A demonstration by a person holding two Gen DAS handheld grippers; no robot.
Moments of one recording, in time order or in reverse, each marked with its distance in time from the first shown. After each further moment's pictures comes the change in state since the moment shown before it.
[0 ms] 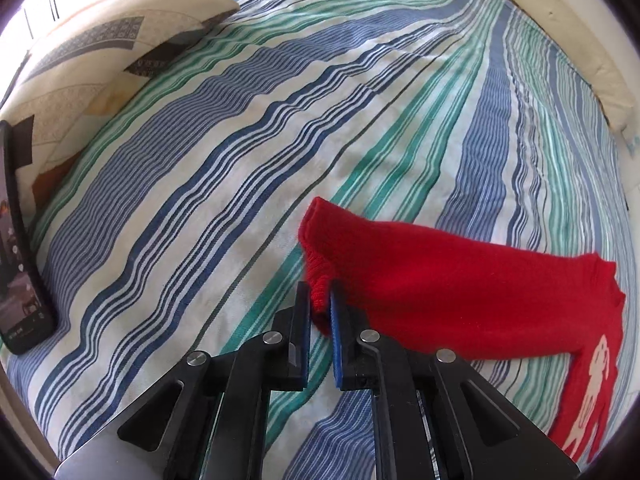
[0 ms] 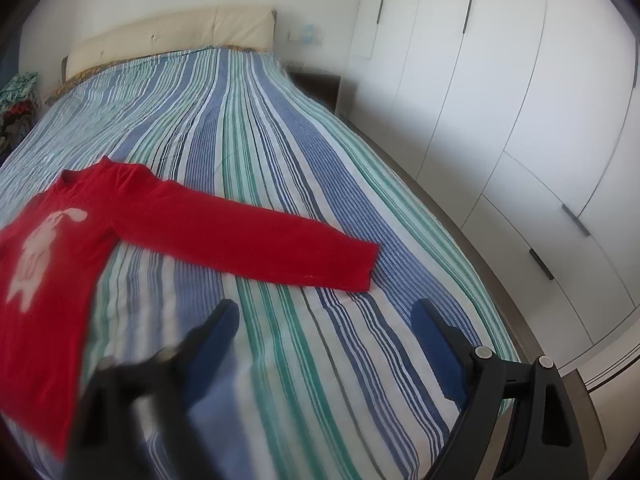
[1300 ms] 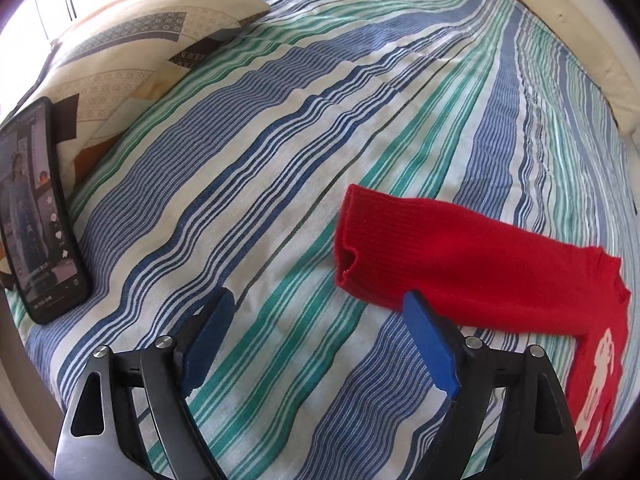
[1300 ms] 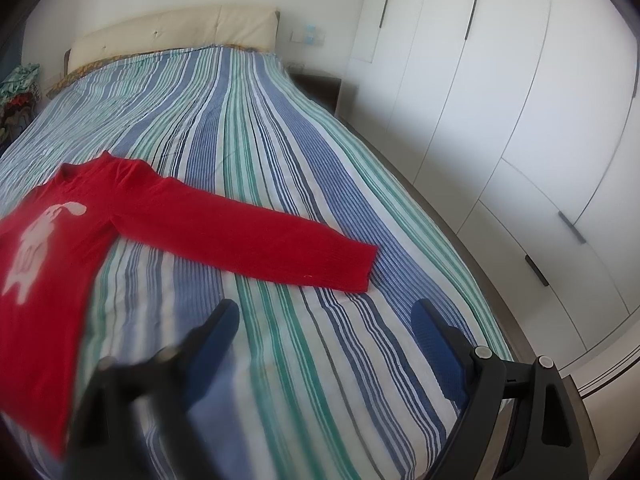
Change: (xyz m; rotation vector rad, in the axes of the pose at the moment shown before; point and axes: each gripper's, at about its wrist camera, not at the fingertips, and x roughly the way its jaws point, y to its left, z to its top) left arm -0.030 0.015 -0.019 -0.013 -0.022 0.042; right arm -0.003 0.004 -0.001 -0.028 -0.012 -0.019
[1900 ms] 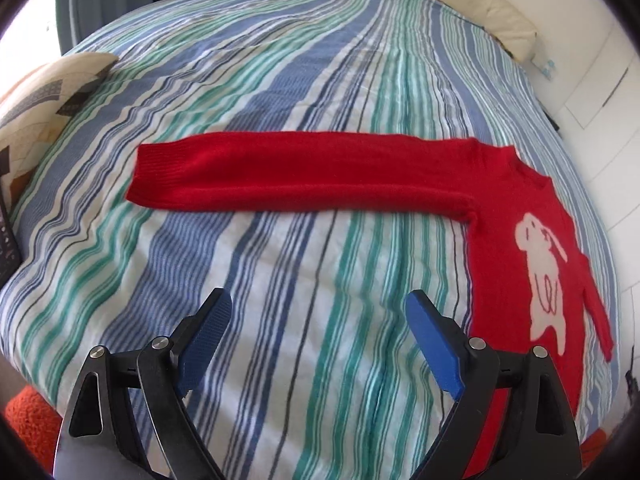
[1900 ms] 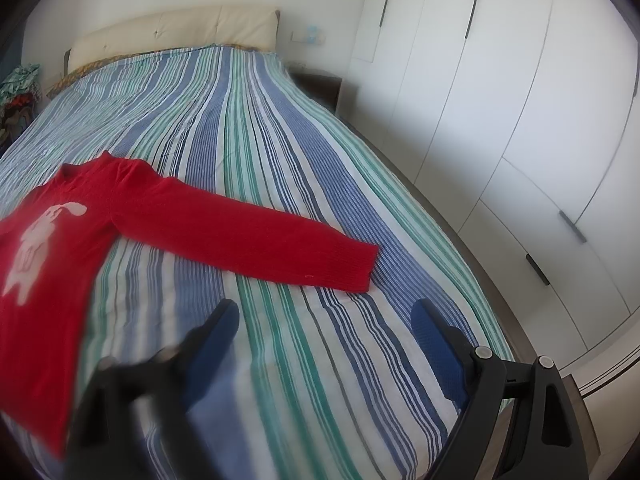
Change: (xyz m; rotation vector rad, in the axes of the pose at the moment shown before) left arm -0.041 -0.115 -0.098 0.318 -0.044 -0.222; right arm 0.002 0.000 0.001 0.001 0.002 0.003
